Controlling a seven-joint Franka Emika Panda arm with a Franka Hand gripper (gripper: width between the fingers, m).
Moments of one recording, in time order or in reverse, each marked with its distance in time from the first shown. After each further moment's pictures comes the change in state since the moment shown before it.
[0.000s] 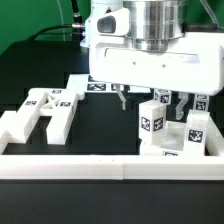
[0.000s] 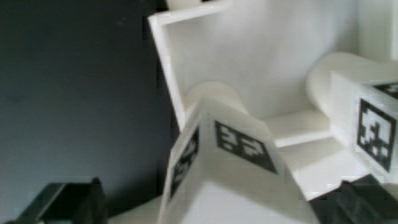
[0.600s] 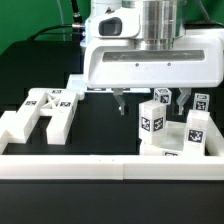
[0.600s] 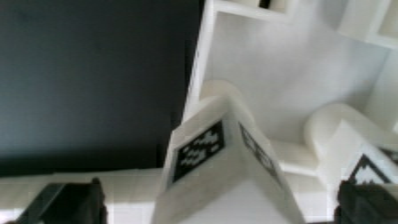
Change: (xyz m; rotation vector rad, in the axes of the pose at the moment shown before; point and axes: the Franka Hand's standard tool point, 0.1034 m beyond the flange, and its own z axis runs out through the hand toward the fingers) arm 0.000 -0.001 0.000 -0.003 0.000 -0.392
